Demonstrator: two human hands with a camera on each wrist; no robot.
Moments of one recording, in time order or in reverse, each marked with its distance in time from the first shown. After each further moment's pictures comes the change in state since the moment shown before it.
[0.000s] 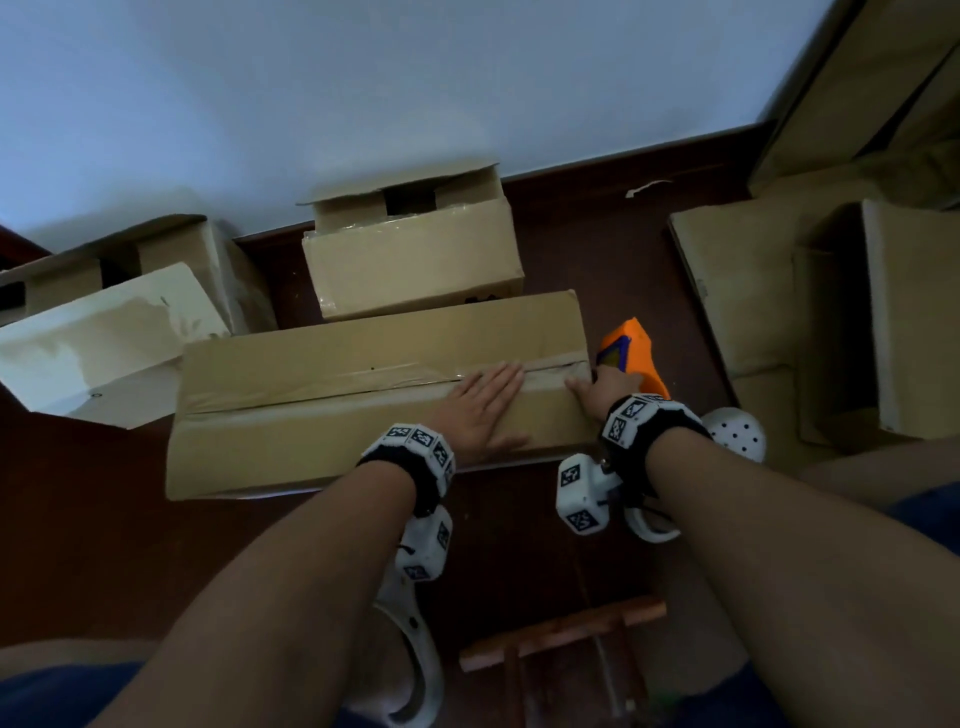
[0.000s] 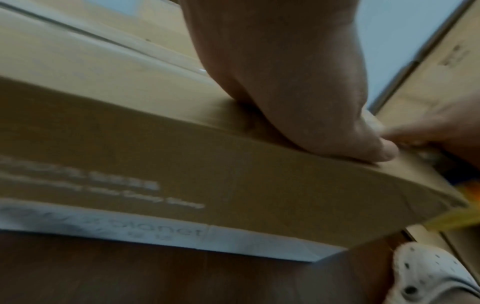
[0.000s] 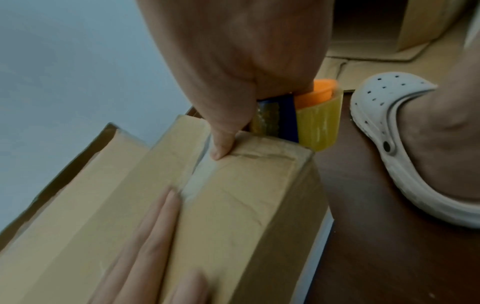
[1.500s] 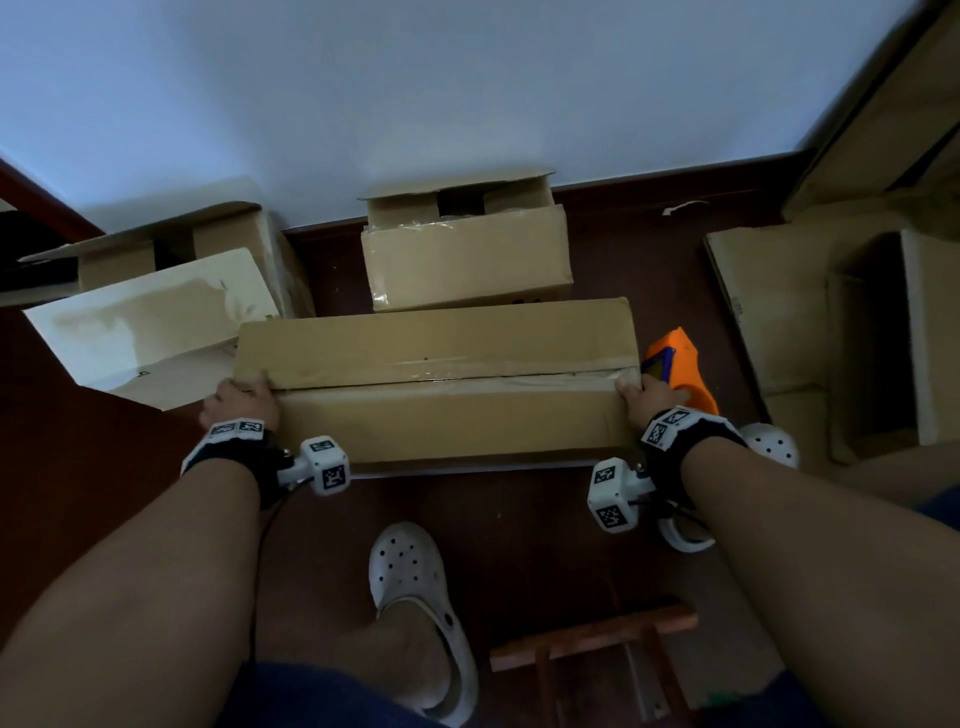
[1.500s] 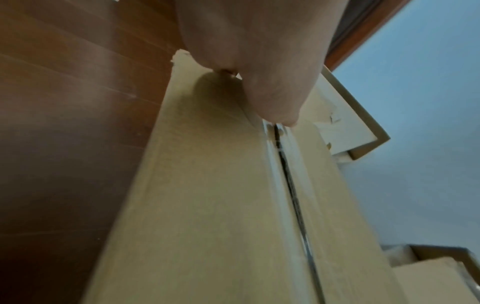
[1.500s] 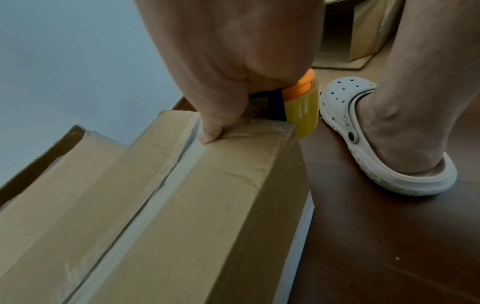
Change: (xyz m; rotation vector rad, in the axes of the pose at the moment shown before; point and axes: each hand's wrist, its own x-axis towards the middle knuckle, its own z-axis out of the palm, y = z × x) left_hand -0.189 -0.210 0.024 -0.637 0.452 -1.514; right_hand -0.047 -0.018 -0.005 -0.040 0.030 0.045
